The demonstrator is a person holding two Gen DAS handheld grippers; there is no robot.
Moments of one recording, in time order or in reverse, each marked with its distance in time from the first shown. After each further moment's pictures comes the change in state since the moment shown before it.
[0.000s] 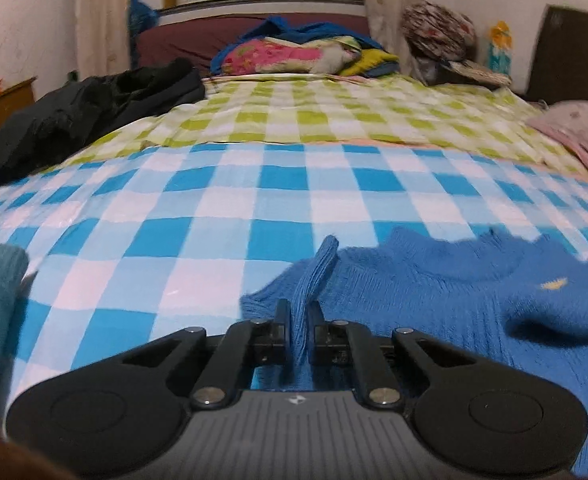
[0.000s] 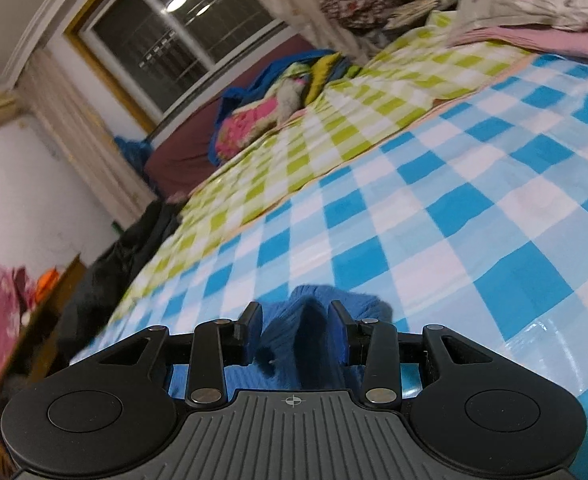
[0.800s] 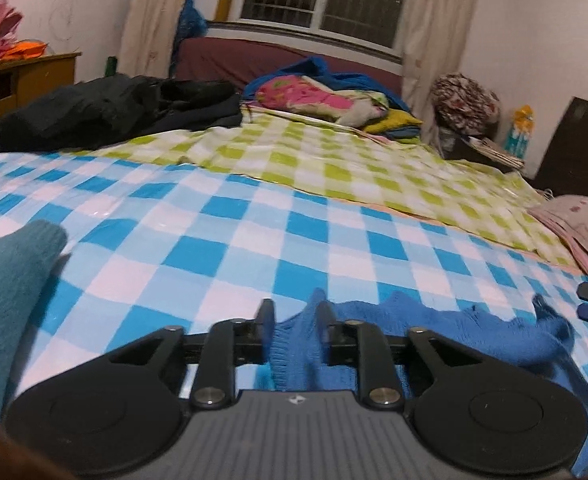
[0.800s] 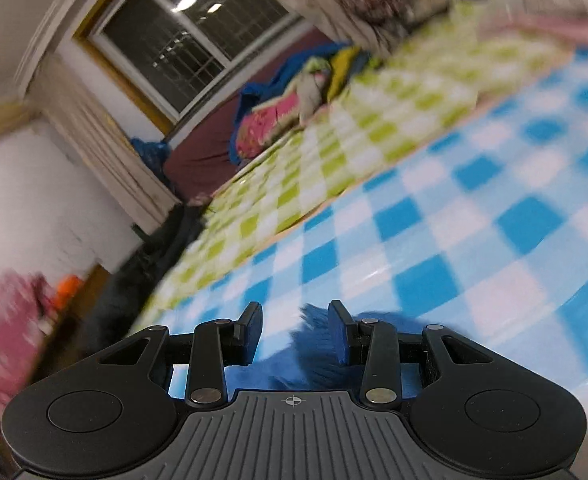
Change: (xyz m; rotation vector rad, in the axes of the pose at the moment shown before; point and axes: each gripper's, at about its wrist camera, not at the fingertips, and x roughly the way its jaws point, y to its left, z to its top) left arm -0.039 0.032 0.005 -0.183 -0.114 -0.046; right arm 0.029 0.032 0.019 -0.002 -0.014 0.034
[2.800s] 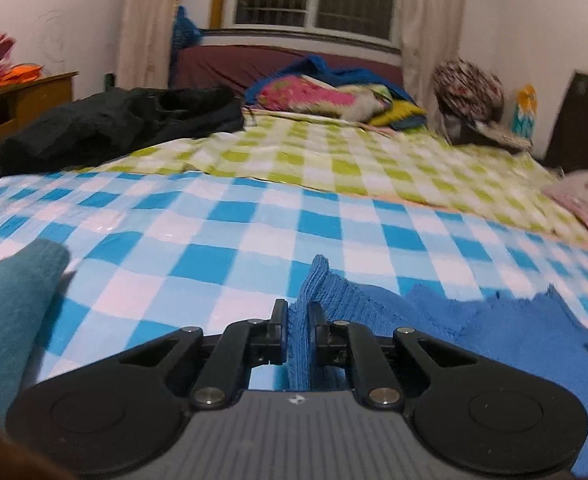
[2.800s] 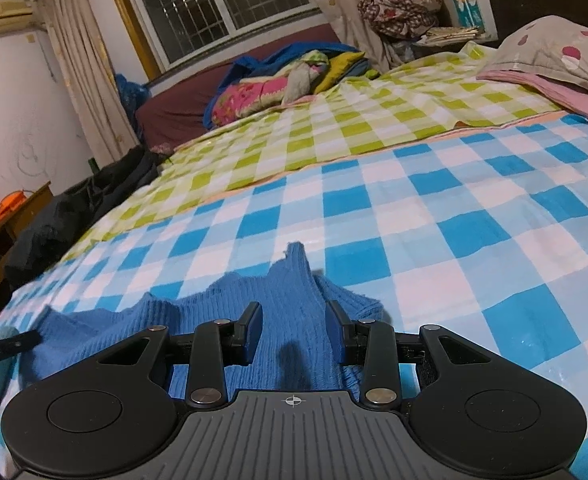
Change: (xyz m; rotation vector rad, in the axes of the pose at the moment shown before) left arm 0.008 0.003 -0.004 0.051 -0.011 0.059; right arm -0.001 -0.005 -0.032 -0.242 0.043 -0.168
